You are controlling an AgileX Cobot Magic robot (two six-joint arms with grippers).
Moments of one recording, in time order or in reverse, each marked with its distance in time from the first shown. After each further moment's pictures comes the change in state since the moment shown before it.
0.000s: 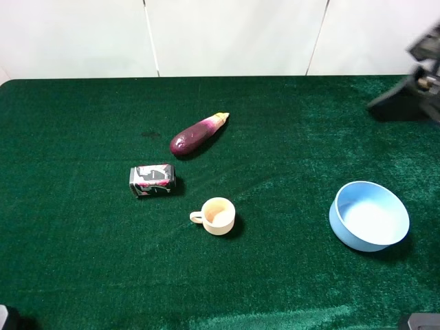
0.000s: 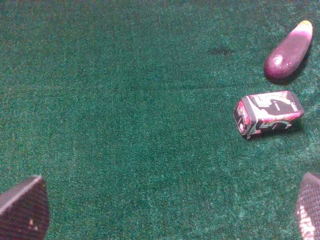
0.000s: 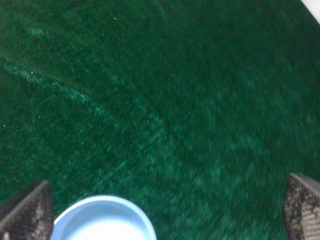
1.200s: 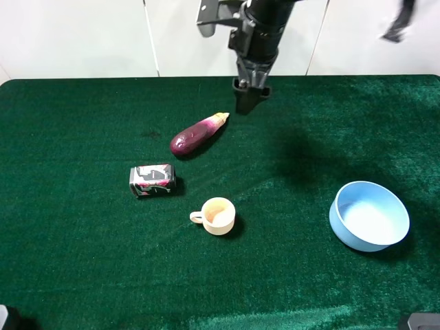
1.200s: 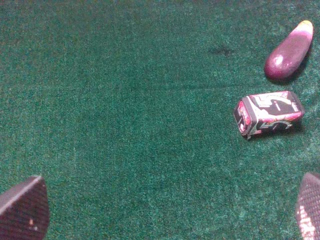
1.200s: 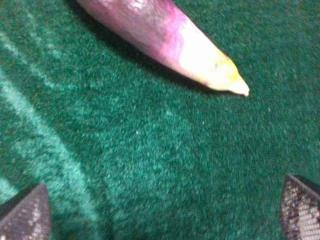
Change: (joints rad) left arm 0.000 0.000 0.000 0.001 0.000 0.000; right arm 0.232 0.957 -0.774 -0.033 0.153 -0.281
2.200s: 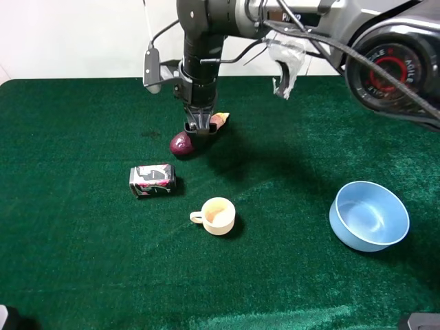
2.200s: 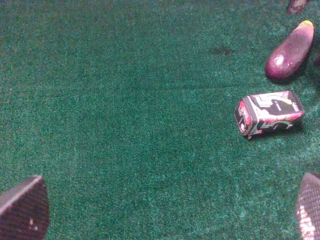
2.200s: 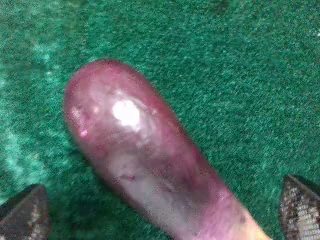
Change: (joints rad) left arm 0.000 0.000 0.000 0.001 0.000 0.000; right arm 0.134 0.333 -0.263 0.003 -0.036 -0.072
